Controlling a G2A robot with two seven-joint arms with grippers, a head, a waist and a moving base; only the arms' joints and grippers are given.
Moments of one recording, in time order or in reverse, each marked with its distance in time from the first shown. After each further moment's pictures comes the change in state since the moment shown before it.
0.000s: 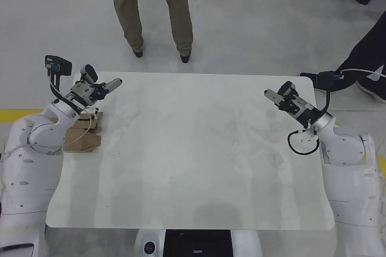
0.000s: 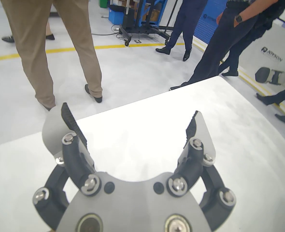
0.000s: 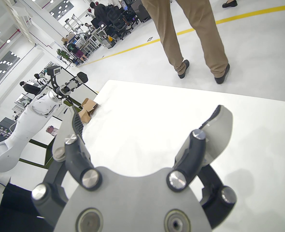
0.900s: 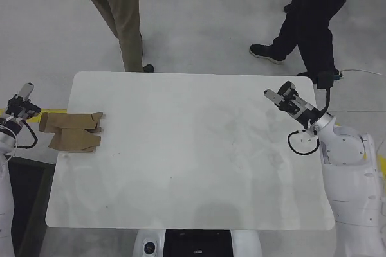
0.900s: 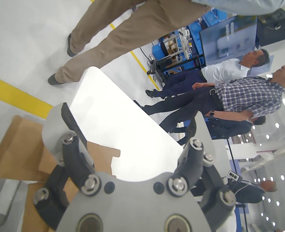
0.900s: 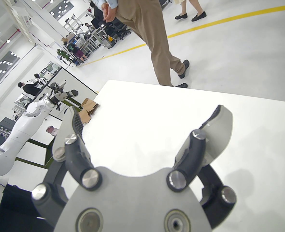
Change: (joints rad) left arm 0.224 0.050 -0.438 0.104 -0.629 0.370 -0.237; right arm 0.000 0.000 0.000 0.000 0.000 0.000 0.000
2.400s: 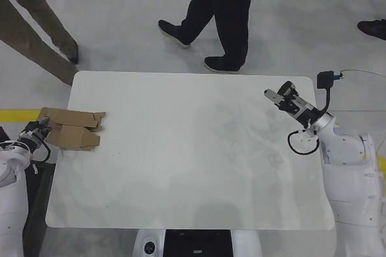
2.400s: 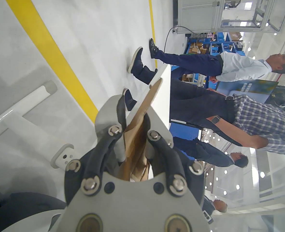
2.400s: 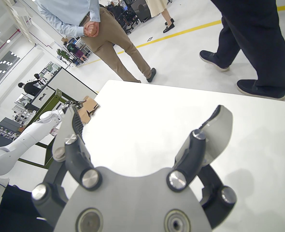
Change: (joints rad) left arm -0.064 -0.013 0.097 0.297 -0.184 0.131 0.036; right arm 0.000 0.000 0.000 0.000 0.000 0.000 0.000
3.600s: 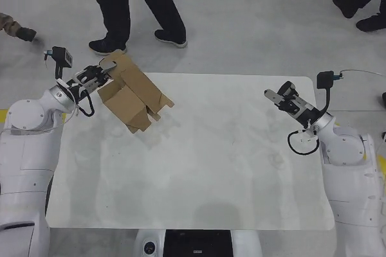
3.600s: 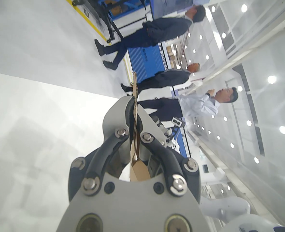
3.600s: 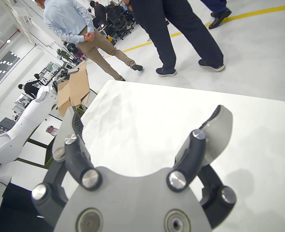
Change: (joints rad) left arm -0.352 -0.048 0.452 -0.203 -0.109 -0.247 -0.306; right arm 0.000 0.000 0.000 0.000 0.000 0.000 0.000
